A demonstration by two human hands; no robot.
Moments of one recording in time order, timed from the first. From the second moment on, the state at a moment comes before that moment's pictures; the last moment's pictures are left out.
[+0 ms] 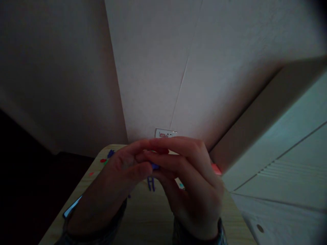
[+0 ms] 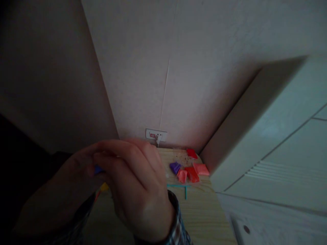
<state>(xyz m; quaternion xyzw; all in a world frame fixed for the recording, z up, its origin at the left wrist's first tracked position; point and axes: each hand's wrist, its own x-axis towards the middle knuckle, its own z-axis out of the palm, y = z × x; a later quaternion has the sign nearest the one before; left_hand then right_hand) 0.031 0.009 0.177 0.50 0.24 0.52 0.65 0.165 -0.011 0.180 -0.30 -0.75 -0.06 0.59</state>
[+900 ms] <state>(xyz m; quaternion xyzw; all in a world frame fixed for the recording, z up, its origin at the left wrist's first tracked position) 0.046 0.020 0.172 0.41 0.09 0.46 0.78 0.171 -0.006 0.179 -0.34 -0.74 0.02 0.58</state>
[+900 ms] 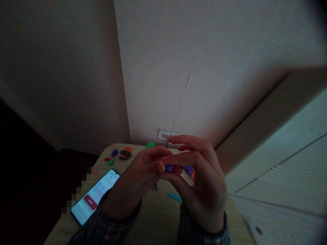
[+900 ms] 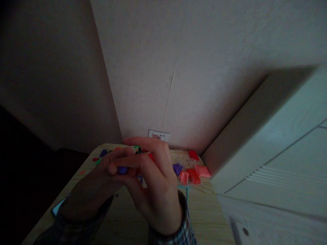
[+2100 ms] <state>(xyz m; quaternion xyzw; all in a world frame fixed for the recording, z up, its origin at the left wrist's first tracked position) 0.047 0.029 -0.009 0.36 0.23 0.41 0.81 0.179 0.025 0.000 -0.38 -0.70 0.25 0.54</state>
